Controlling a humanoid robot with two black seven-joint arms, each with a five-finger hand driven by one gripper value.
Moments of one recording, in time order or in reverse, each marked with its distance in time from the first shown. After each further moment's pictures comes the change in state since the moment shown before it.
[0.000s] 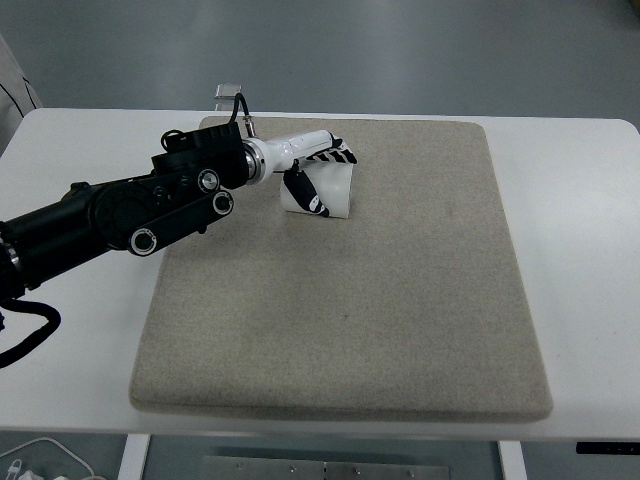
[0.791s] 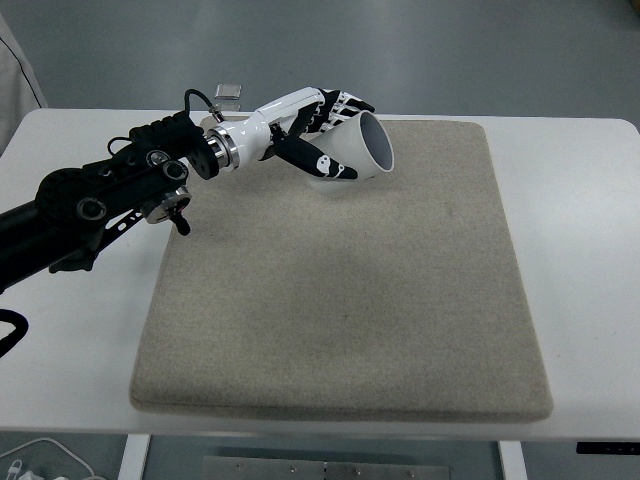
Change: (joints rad) left arm 0.068 0.101 -0.041 -0.049 -0.575 -0.016 -0.376; right arm 0.000 0.000 0.000 0.000 0.000 0.000 0.000
